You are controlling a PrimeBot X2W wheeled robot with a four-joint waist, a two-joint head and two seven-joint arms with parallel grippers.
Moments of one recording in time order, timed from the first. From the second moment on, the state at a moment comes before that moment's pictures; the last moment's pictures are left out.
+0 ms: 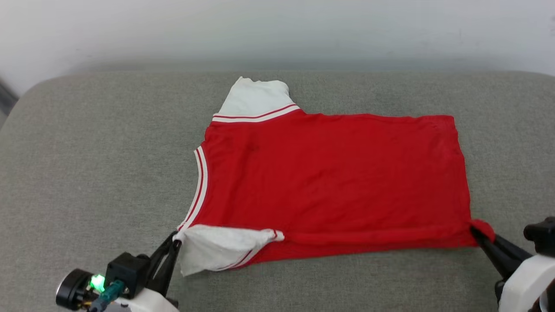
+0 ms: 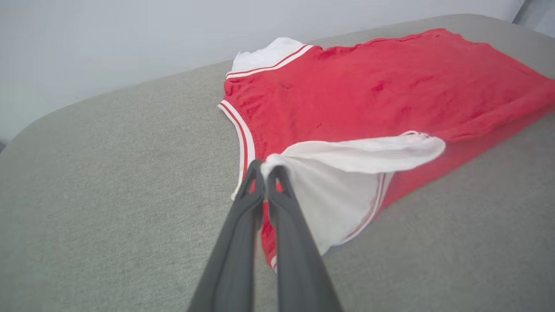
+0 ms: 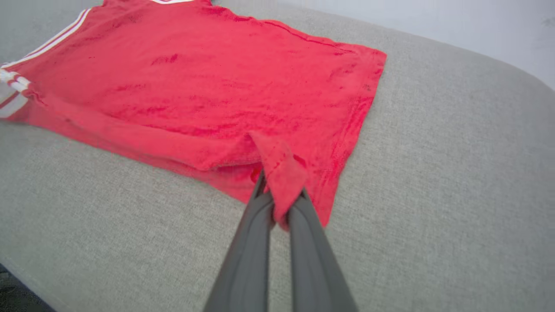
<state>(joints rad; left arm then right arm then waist) -0.16 0.79 -0.83 -0.08 -0.73 0.37 -0.22 0.02 -0.64 0.24 0.00 0.54 0.13 0.17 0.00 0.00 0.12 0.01</state>
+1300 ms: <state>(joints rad) -0.70 0.61 -0.84 0.58 -0.66 0.04 -0.21 -0.41 -0.57 0.39 0.25 0.56 0.13 0.25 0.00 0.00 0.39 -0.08</state>
